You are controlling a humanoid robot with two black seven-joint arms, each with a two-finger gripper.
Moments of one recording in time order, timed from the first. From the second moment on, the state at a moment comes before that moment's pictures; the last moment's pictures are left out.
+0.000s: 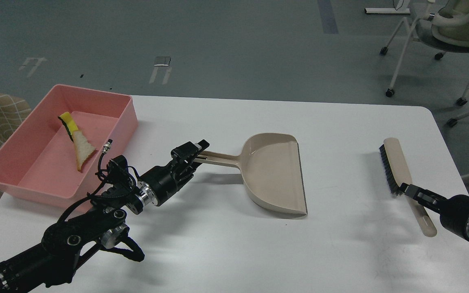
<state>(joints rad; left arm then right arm) -0.38 0.34 -0.63 -1.07 0.89 -0.08 -0.41 -0.01 -0.71 1.22 1.47 -1.60 0.39 -0.08</state>
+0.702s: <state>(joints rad) -0.43 0.47 -0.66 -1.08 0.84 -0.09 -0.40 0.00 -0.69 1.33 1.48 -1.59 0.38 -0.08</state>
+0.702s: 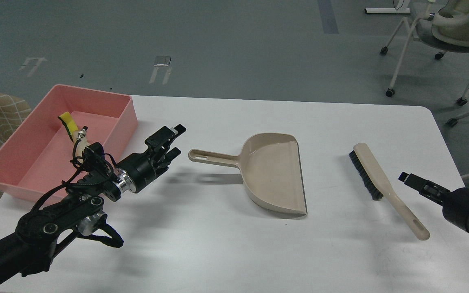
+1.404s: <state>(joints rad) -0.53 0.61 -0.83 -1.09 0.49 -0.10 -0.41 0.30 -0.30 1.64 1.40 -1.40 0.18 -0.08</state>
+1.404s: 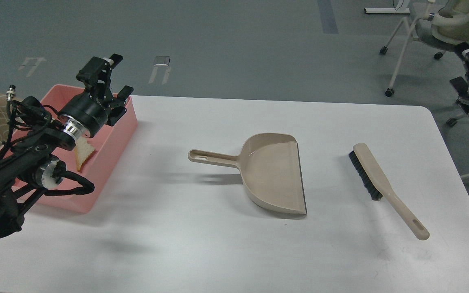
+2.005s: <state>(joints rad) -0.46 0.60 -1.09 -0.98 0.22 -0.23 -0.41 0.42 -0.19 1.67 1.21 -0.95 0.11 -0.08</state>
